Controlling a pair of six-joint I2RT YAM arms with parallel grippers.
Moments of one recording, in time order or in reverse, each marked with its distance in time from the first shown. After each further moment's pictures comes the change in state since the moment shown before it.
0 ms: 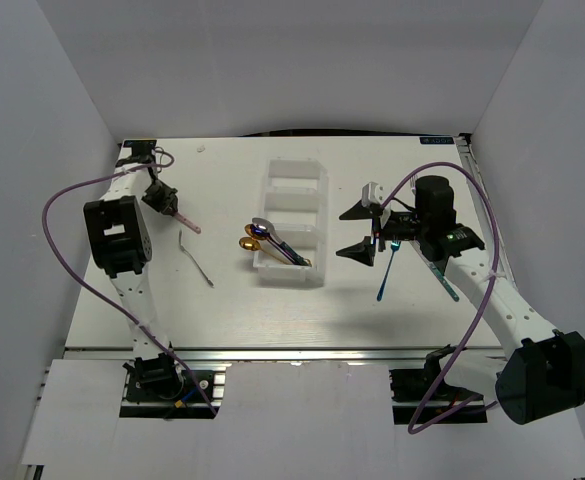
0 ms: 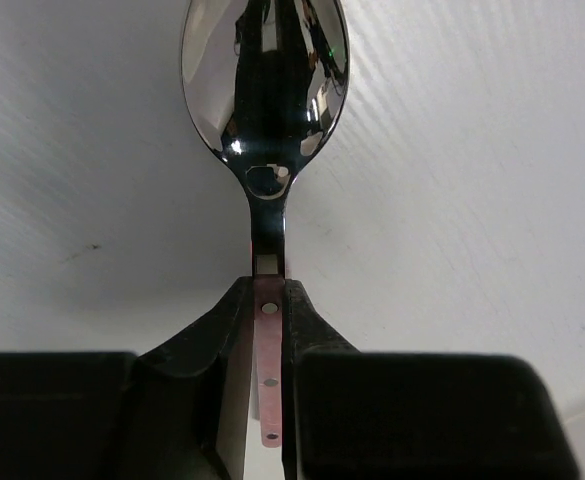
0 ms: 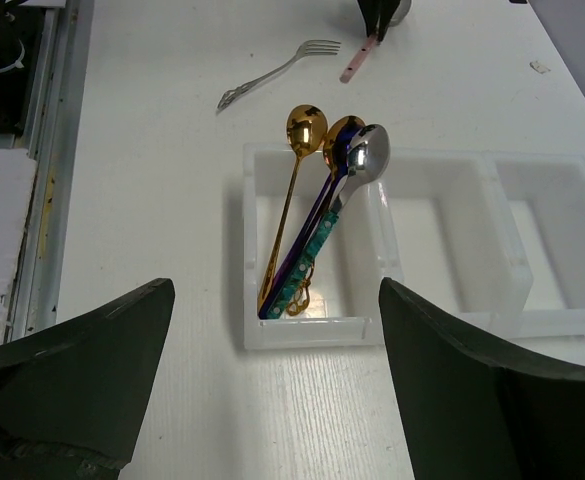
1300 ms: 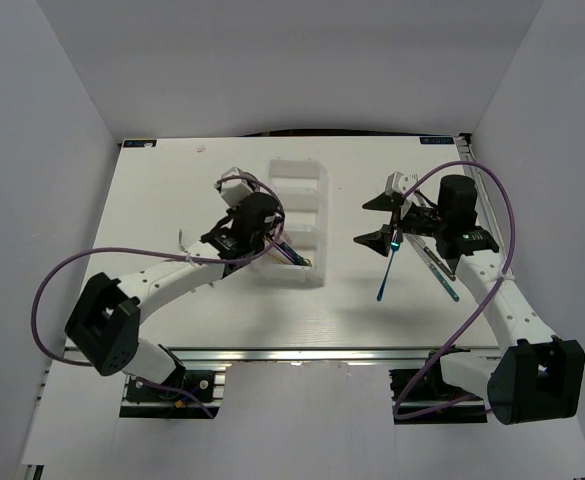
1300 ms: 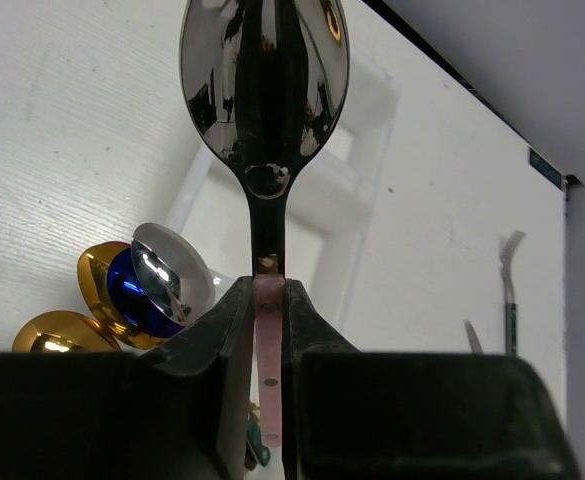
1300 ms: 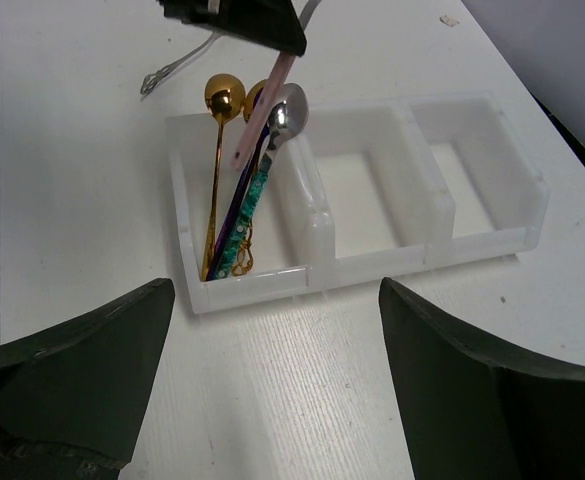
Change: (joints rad) left arm -0.875 -0.819 -0.807 0.720 -0.558 -0.146; right arm -0.169 -0.016 -0.032 0.047 -0.005 0.034
